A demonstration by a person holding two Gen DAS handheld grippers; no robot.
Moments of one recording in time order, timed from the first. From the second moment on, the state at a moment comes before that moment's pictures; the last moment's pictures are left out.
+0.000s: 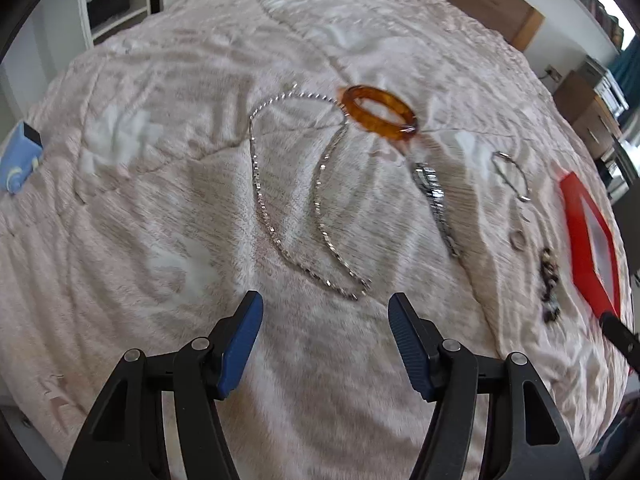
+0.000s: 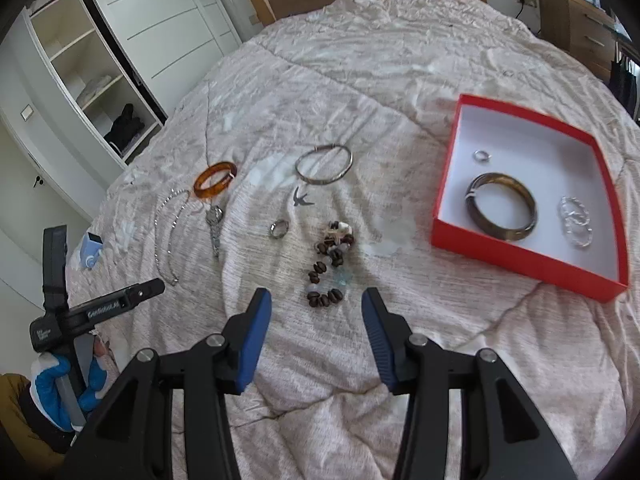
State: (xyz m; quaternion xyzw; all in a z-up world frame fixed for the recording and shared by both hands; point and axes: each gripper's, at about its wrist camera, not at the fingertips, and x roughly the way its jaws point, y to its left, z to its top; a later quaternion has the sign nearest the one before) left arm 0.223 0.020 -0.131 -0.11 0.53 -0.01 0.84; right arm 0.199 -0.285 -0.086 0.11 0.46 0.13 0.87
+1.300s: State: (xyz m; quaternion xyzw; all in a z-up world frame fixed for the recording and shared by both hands) left arm 0.282 0.026 -0.145 -0.09 0.52 0.00 0.85; right arm 0.260 -0.273 -0.152 0.13 0.50 0.14 0.84
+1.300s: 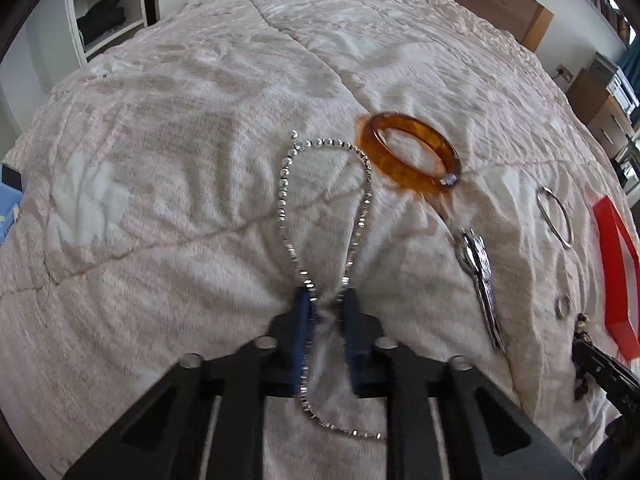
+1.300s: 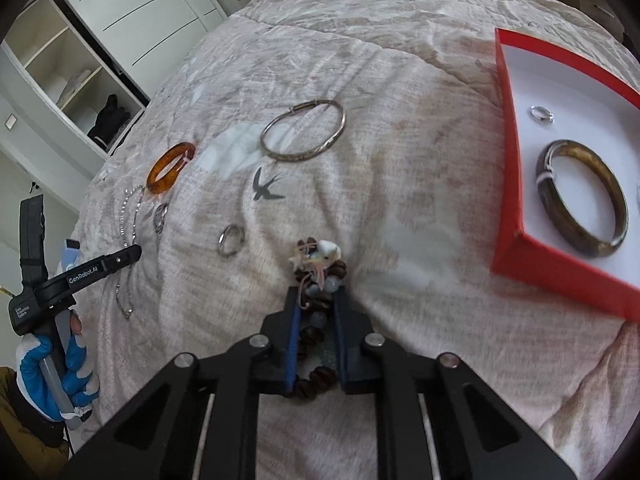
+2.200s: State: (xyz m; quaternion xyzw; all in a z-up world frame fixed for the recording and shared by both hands) left arm 0.204 0.005 -0.041 -0.08 0.45 -0.07 0.88; right arm 0.162 -0.271 -0.042 0.12 0.42 0.15 0.89
